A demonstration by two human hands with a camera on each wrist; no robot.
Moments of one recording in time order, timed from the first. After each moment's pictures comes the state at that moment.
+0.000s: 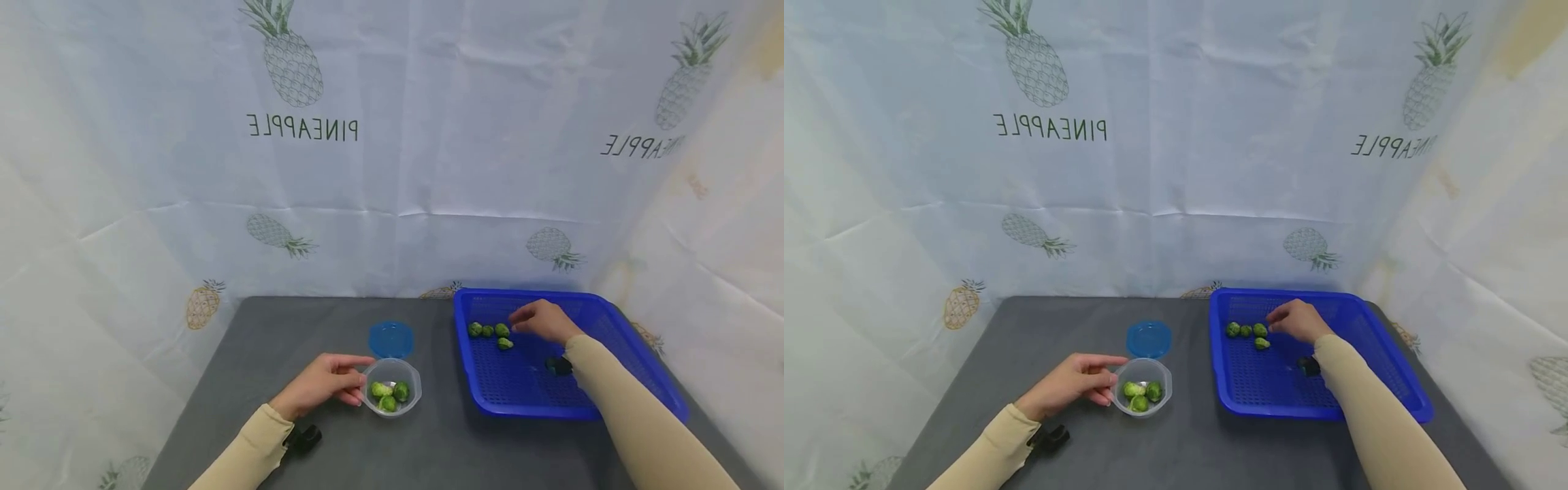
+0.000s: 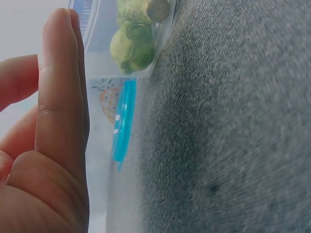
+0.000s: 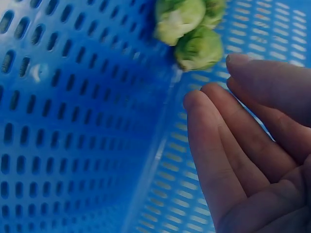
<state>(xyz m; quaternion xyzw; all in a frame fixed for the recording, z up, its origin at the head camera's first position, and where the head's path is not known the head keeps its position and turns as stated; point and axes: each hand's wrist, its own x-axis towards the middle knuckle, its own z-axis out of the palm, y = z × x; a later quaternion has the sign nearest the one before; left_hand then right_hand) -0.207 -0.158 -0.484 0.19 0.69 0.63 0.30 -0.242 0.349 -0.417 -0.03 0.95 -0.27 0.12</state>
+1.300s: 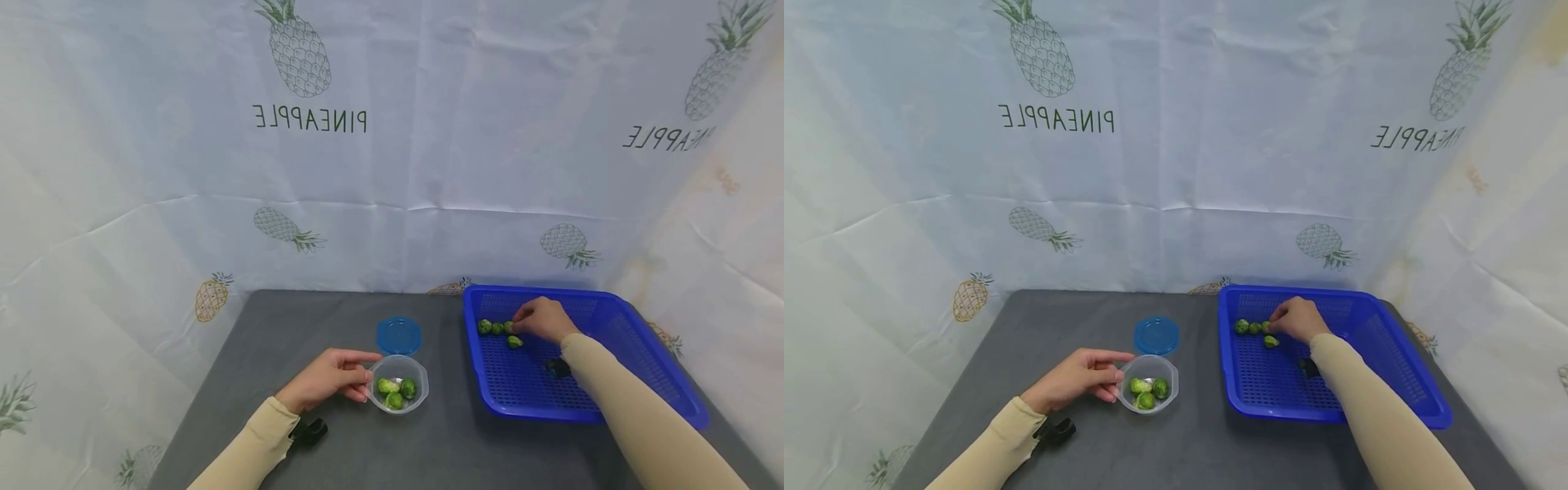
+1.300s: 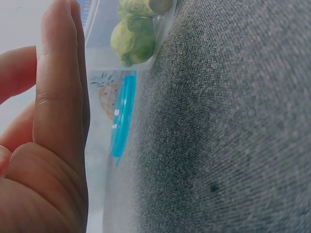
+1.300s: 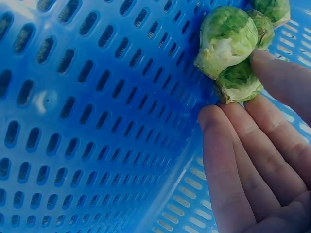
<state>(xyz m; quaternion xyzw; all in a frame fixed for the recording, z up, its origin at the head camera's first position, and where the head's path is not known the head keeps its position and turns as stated) -0.213 -0.160 -0.485 0.18 0.68 0.63 0.31 -0.266 0.334 -0.441 0.00 0.97 -0.25 0.09</state>
